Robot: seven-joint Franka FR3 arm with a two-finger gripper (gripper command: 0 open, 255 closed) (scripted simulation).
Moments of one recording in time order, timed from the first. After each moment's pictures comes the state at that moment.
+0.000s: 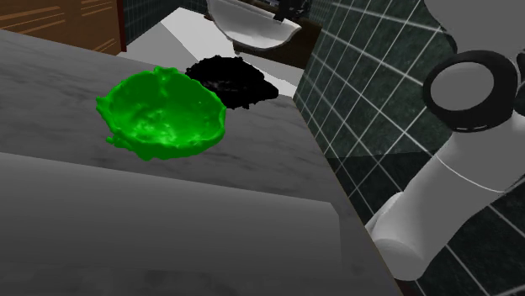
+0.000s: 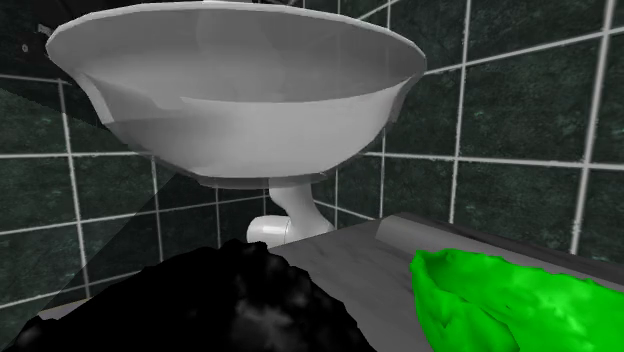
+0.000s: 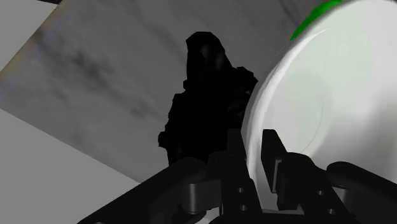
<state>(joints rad) 0.11 0.06 -0.21 -1.13 0.60 1.04 0.00</state>
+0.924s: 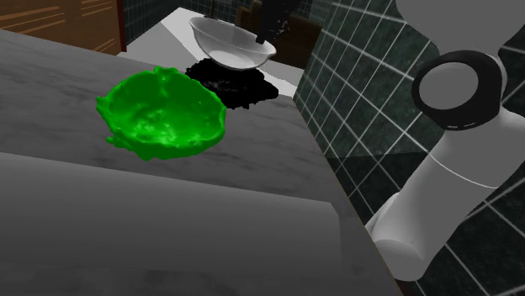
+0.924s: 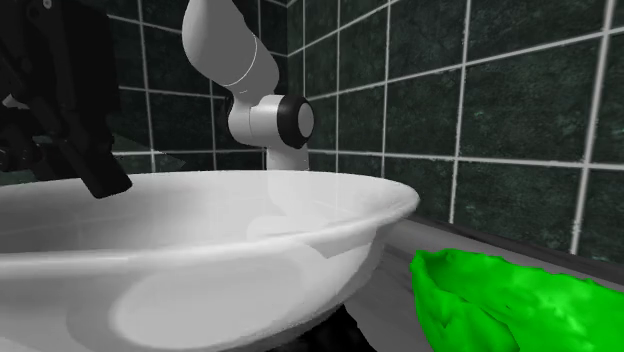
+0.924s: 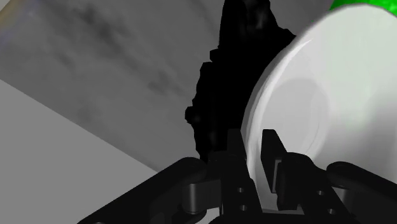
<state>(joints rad) 0.12 0.10 -0.22 -1.23 0.57 1.17 -0.09</state>
